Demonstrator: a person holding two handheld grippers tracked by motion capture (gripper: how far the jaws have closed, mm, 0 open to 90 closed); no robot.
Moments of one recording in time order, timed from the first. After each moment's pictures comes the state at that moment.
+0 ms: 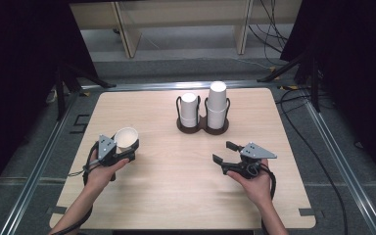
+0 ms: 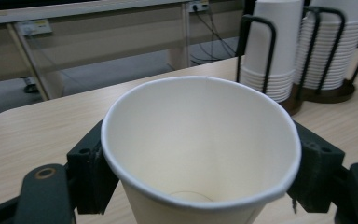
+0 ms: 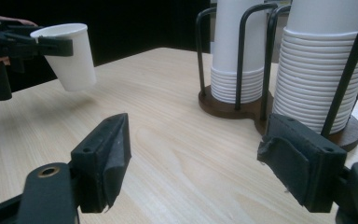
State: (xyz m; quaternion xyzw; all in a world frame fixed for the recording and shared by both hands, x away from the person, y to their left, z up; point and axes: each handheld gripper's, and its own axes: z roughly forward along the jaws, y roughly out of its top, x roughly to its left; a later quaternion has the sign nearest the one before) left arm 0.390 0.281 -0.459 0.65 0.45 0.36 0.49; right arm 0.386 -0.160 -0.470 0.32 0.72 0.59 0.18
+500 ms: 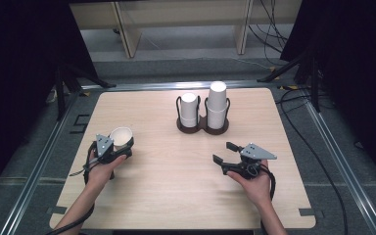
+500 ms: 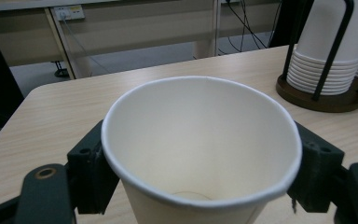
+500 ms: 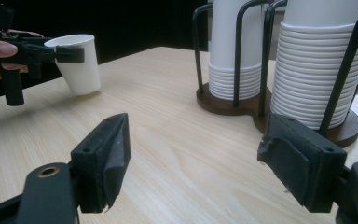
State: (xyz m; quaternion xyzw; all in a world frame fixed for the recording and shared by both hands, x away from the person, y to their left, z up) left arm 0.409 0.293 -0.477 0.63 0.49 0.38 0.47; right arm 0.387 -0.160 -0.475 0.32 0.72 0.59 0.18
